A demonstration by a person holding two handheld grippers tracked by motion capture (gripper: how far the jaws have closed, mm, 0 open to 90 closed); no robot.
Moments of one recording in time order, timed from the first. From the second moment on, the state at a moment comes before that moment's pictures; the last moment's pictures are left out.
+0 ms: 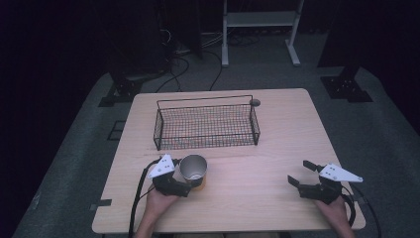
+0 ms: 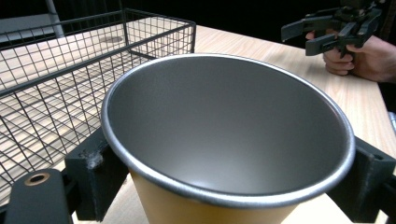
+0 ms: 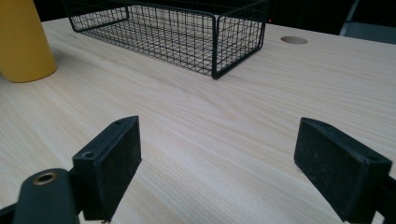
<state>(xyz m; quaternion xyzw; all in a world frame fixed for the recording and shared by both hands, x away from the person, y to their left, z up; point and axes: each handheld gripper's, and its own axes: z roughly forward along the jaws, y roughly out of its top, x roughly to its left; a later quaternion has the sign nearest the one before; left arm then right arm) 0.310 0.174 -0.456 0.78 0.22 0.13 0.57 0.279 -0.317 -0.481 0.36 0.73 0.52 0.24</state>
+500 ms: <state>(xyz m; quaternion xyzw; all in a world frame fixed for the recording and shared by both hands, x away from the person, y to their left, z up) 0.312 0.172 -0.449 0.77 0.22 0.12 0.59 0.279 -0.317 -0.481 0.36 0.73 0.52 0.24</state>
